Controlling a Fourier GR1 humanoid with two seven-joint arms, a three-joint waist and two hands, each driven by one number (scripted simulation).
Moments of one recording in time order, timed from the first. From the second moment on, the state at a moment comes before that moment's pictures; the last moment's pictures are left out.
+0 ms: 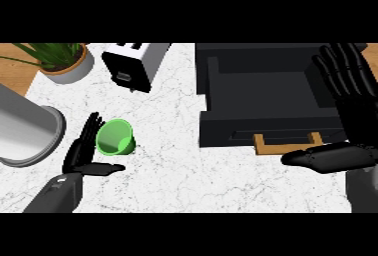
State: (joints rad) left arm -0.52 0.26 0.26 -0.17 -0.02 -0.25 -0.94; right arm -0.29 -0.19 -0.10 -1.88 -0.13 0.17 0.15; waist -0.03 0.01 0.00
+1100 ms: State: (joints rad) left arm -0.57 0.18 0.26 -0.23 -0.04 -0.16 -1.05; right arm -0.29 -0.21 -0.12 -1.84 -0.12 0.20 0.11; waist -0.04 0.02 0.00
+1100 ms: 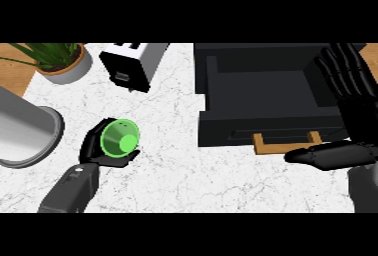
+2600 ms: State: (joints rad) left arm -0.82 0.02 0.16 -0.75 0.07 -0.05 -0.68; right arm -0.26 -0.23 -0.18 -1.83 -0.13 0.20 0.11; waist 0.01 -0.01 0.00
